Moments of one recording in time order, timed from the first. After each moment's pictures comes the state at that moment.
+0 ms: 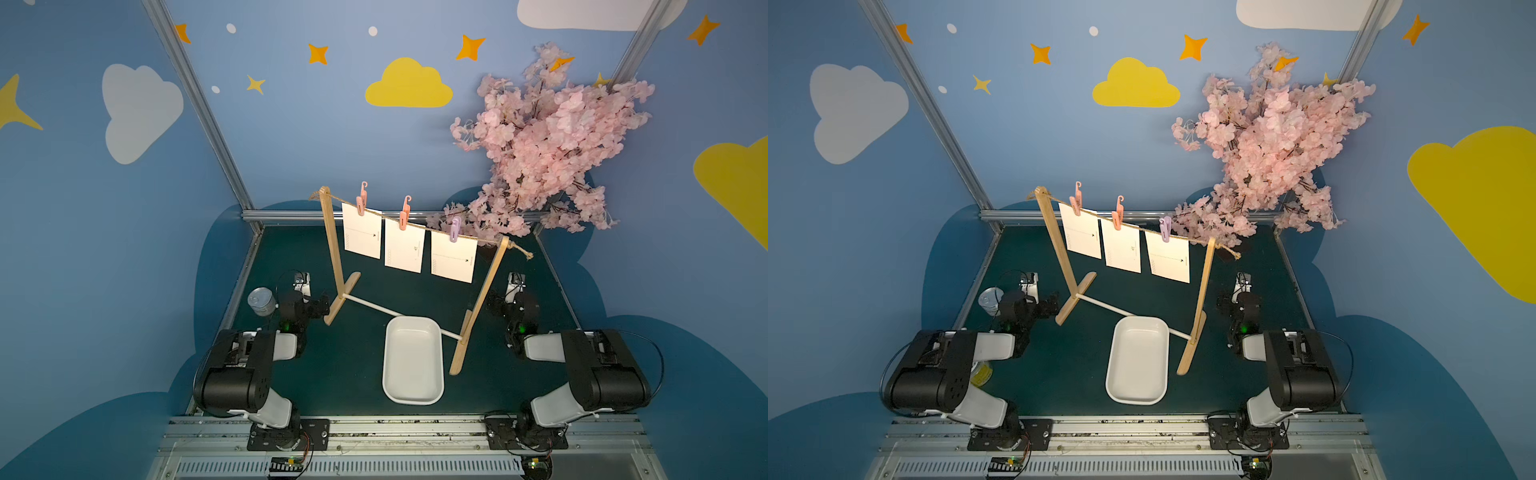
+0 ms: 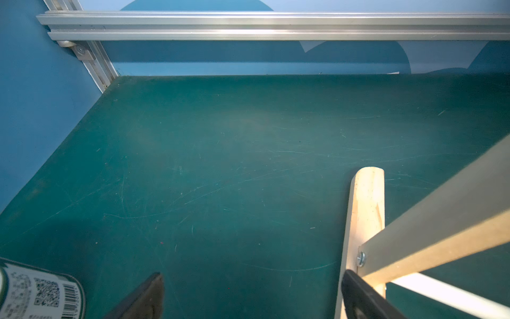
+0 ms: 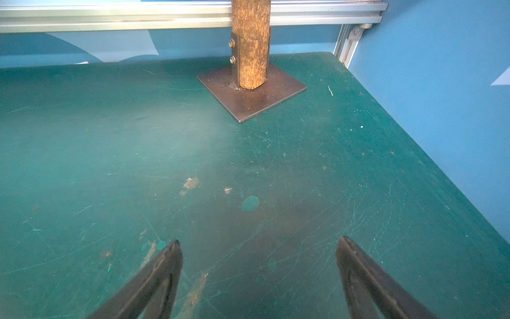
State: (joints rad) left arm 0.00 1.54 0.39 0.72 -0.01 -0.02; right arm 0.08 1.54 0.37 0.78 0.16 0.02
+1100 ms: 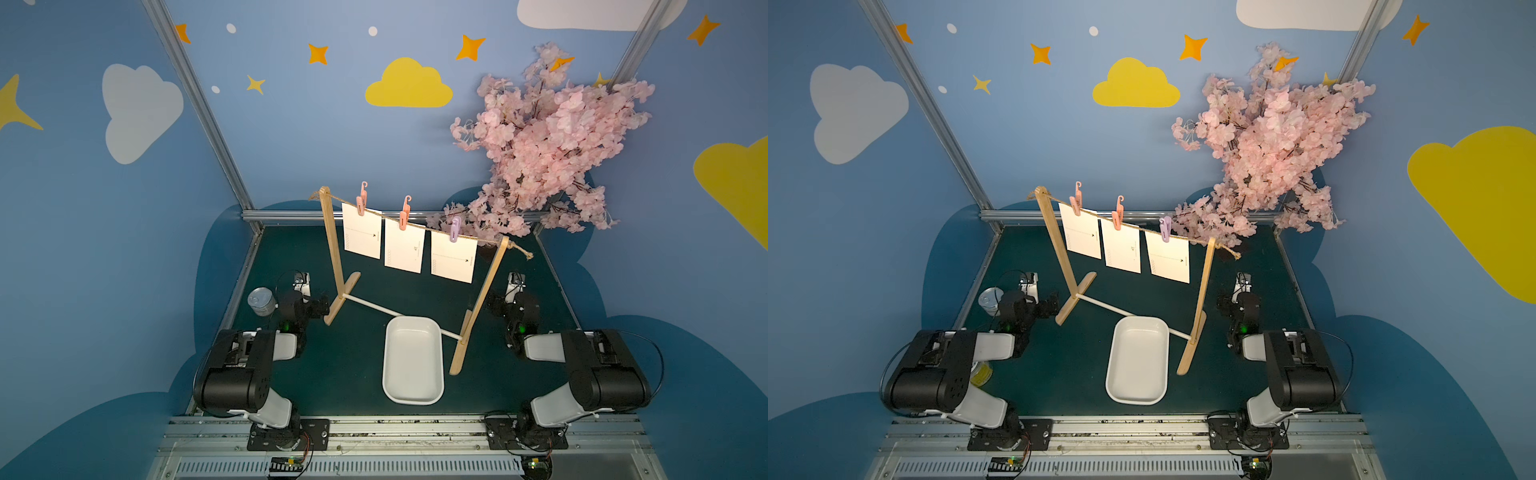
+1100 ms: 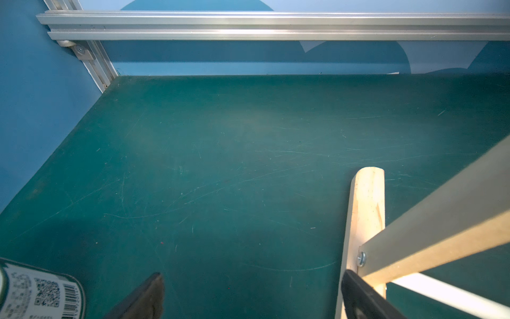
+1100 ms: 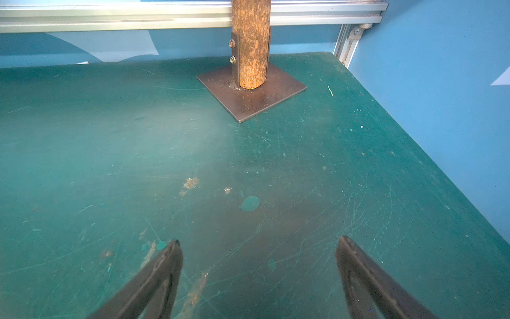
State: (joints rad) left arm 0.00 1.54 0.39 0.72 -0.01 -0.02; right arm 0.08 1.54 0.37 0.78 0.16 0.02
